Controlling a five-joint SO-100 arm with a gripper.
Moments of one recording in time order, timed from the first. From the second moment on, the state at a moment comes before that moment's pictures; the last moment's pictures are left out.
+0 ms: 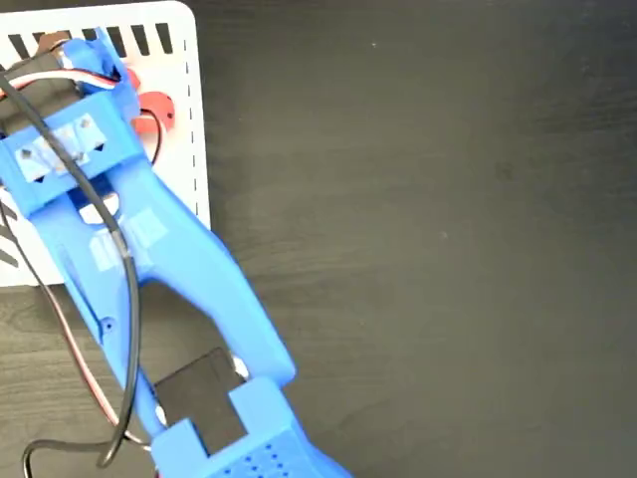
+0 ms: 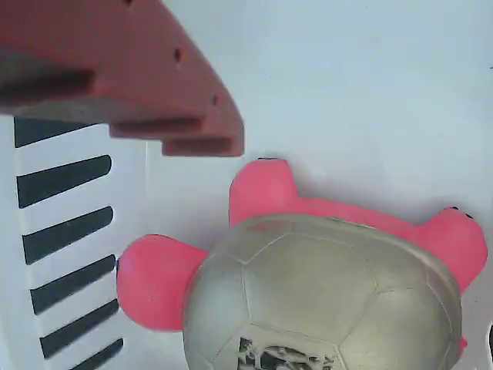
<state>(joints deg) -20.9 63.7 60.7 84.1 12.7</state>
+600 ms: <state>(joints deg) -20.5 64.2 61.1 80.3 14.2</state>
